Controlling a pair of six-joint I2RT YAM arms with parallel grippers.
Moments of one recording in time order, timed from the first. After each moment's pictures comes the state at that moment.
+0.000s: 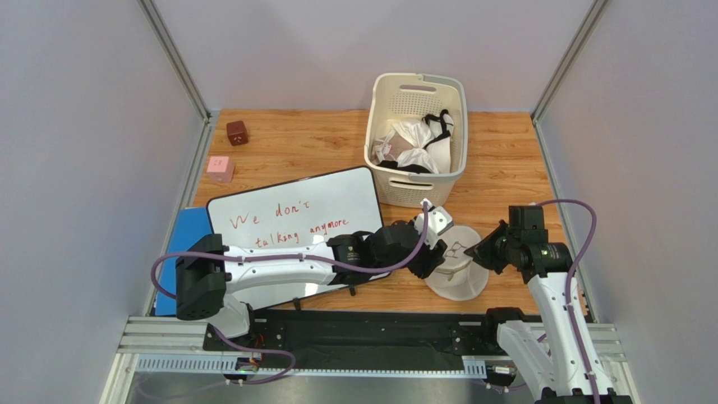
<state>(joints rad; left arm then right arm) -1.30 1.57 1.14 0.02 -0.17 -0.22 0.03 0.75 0.74 -1.00 -0.17 0.87</state>
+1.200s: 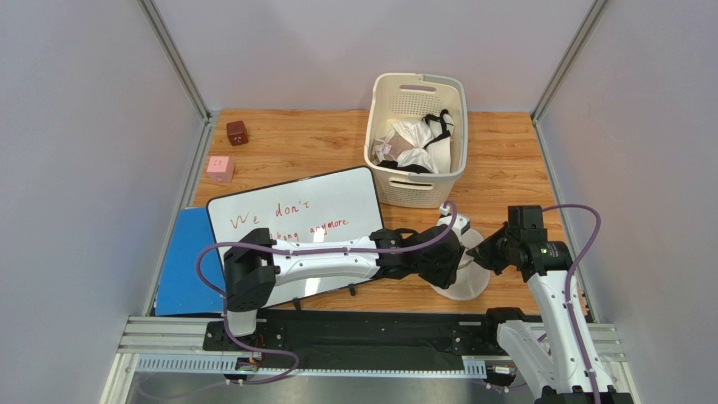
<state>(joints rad) -1.33 1.86 1.50 -0.39 -0.09 -0.68 0.03 0.76 0.75 -1.02 -0.11 0.99</state>
